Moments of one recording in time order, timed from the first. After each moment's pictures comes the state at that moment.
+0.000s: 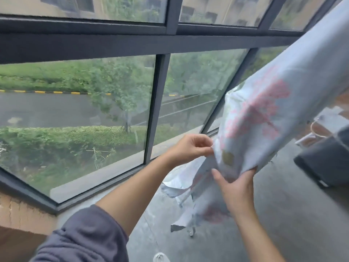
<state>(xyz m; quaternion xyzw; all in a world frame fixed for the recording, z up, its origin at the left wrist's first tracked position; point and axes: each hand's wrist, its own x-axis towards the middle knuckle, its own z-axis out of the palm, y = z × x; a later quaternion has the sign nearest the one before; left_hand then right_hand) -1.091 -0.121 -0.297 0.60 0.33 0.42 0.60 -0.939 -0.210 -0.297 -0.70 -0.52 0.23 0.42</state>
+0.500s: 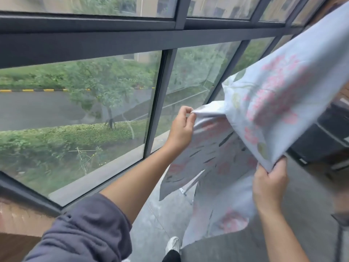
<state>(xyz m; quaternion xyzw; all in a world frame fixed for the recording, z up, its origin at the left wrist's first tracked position) -1.176 -0.129 -0.289 0.57 0.45 0.55 0.41 -0.983 -0.248 -0.273 -0.73 -0.45 0.03 0.51</state>
